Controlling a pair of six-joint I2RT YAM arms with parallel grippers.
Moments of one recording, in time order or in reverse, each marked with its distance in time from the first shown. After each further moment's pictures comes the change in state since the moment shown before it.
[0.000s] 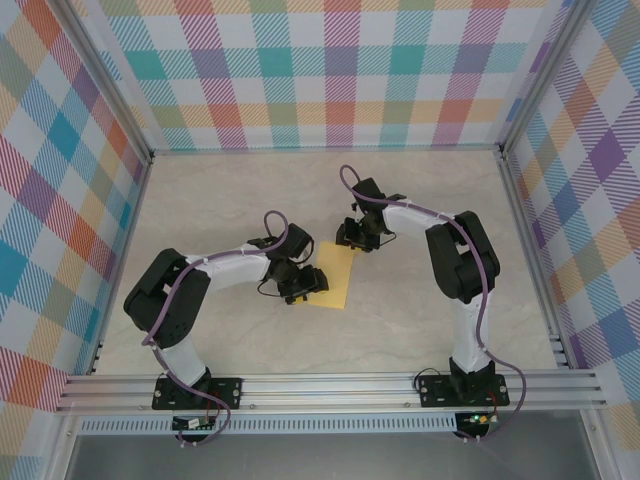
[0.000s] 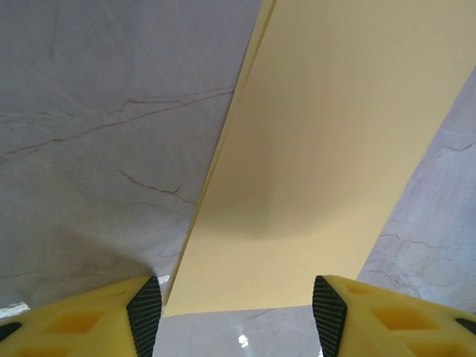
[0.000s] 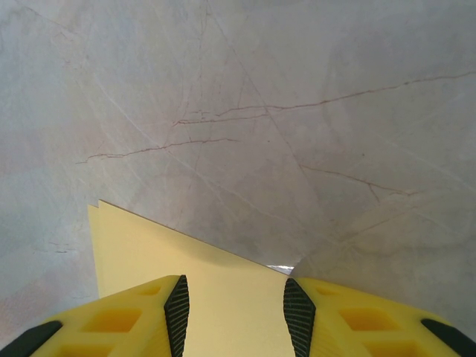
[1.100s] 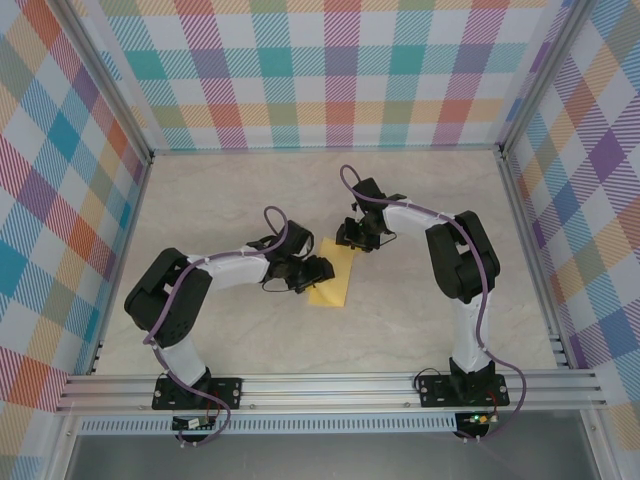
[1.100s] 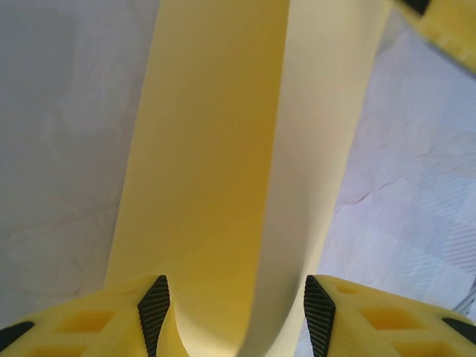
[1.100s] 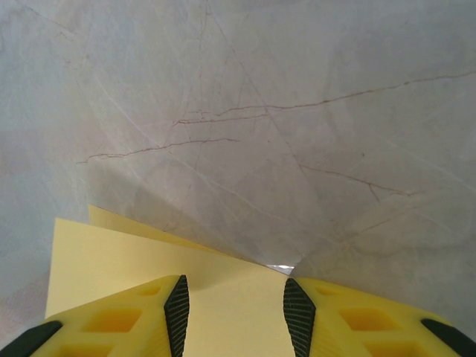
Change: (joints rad) left arm 0.025 0.005 -0.033 0.264 0.010 -0.024; right arm -0.002 0.001 0.000 0.000 -0.006 0.000
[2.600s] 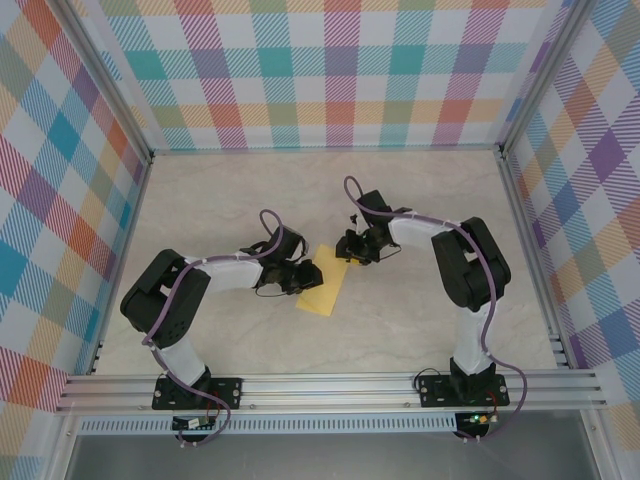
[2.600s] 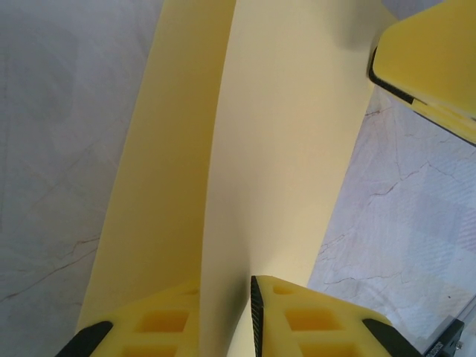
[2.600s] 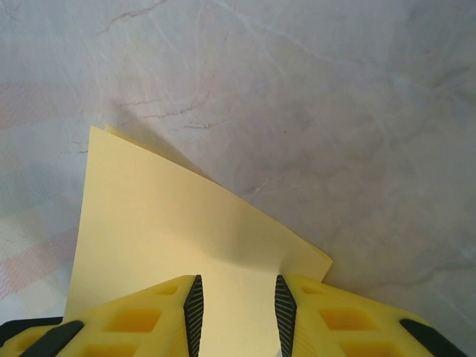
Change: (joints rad) left arm 0.031 -0.017 -0.096 0.075 0.024 0.083; right arm 0.008 -0.102 -0.192 0.117 -0.164 0.001
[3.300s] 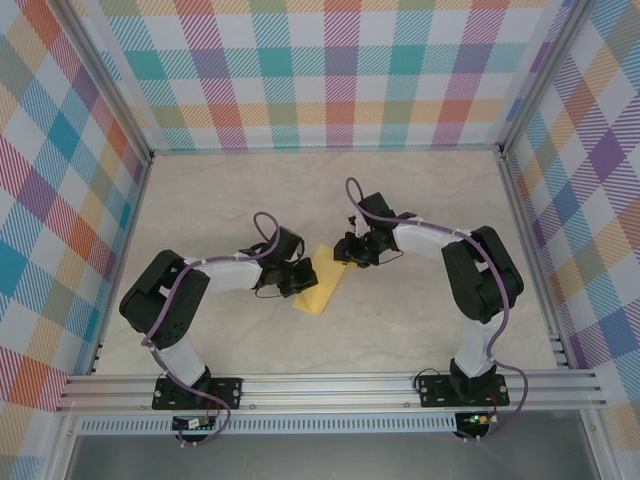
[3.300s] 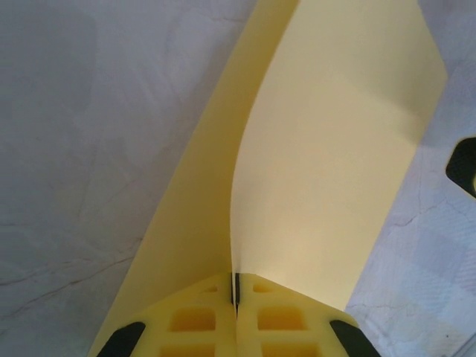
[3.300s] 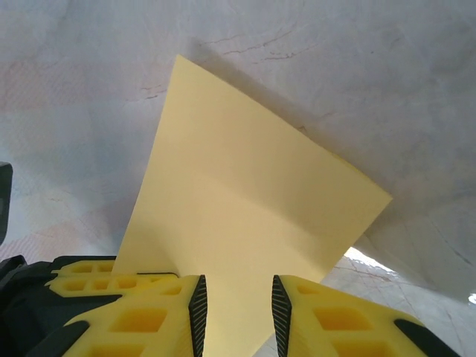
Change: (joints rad) left arm 0.000 -0.014 -0.023 0.005 -0.079 -0.119; right arm 0.023 -0.110 -0.076 0.037 -0.036 0.019
